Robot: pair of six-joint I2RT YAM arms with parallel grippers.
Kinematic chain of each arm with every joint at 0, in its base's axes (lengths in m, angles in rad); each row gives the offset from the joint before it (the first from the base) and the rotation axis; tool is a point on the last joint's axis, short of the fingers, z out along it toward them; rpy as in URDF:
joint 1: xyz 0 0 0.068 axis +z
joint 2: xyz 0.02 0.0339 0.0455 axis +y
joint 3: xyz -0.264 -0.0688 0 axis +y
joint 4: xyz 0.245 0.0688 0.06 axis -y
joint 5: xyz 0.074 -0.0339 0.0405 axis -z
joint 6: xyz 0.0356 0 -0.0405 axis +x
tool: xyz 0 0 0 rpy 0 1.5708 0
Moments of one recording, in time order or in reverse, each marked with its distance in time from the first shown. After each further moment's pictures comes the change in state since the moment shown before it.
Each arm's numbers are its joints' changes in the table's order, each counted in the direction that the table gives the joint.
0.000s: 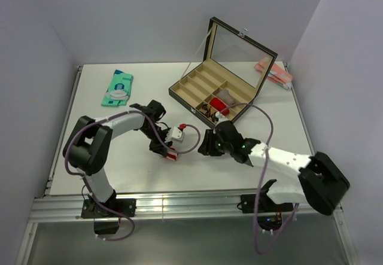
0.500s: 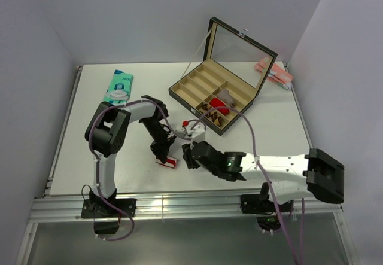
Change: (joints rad) left arm 0.024 0.295 -0.265 -0.415 0.118 0.044; right arm 0.447 -0.070 -0.053 0.017 0.509 -0.198
